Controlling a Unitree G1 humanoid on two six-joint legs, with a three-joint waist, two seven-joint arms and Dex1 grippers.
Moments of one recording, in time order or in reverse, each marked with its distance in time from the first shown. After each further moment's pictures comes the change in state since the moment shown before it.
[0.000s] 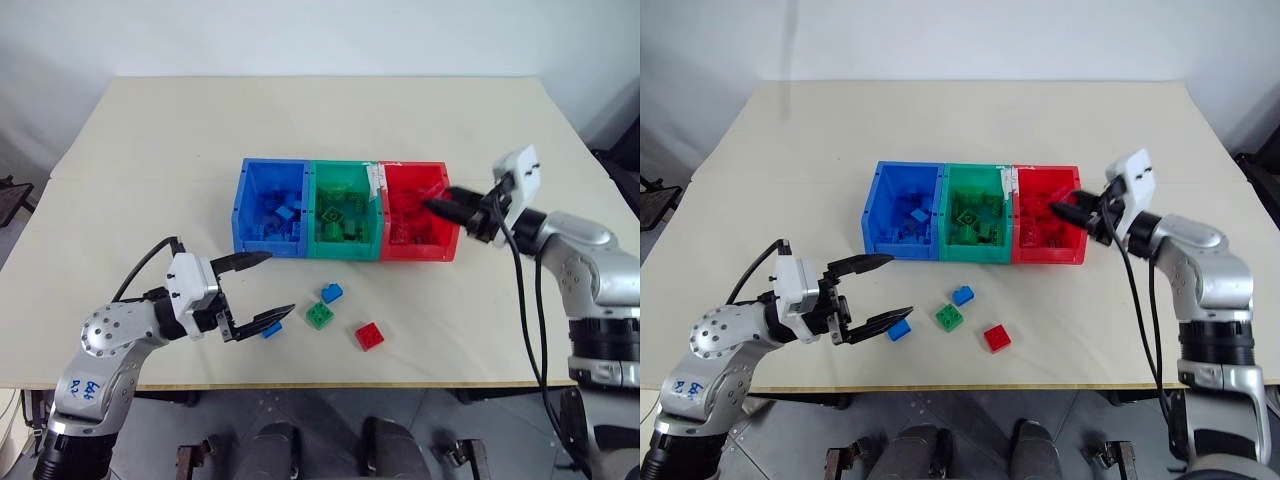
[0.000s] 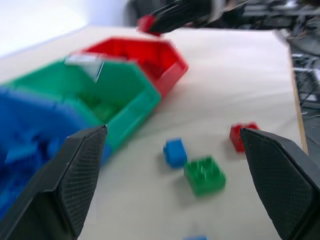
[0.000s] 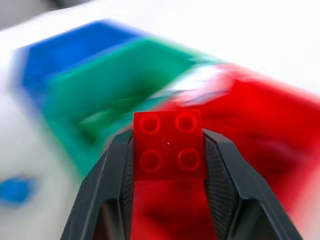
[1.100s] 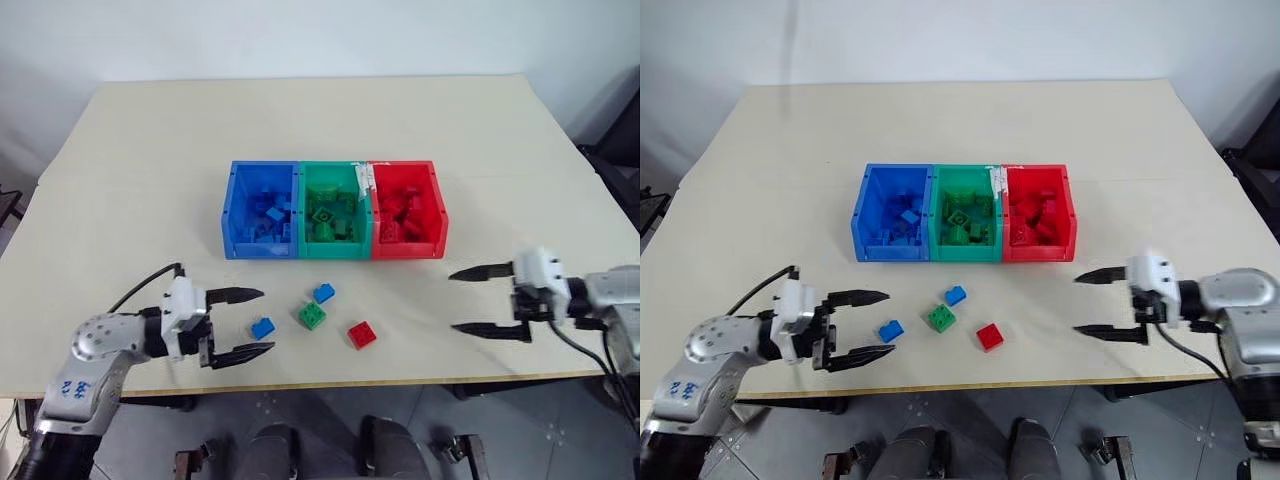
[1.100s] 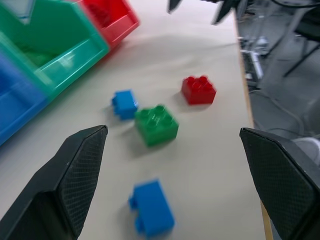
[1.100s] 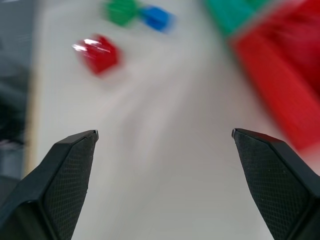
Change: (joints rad) left arm 0.093 0.090 0.027 0.178 -0.014 -0.055 -0.239; right arm 0.346 -0.235 0.129 -0.067 -0.035 -0.488 0.667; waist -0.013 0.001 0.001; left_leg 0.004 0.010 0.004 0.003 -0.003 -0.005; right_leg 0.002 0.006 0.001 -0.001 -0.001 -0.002
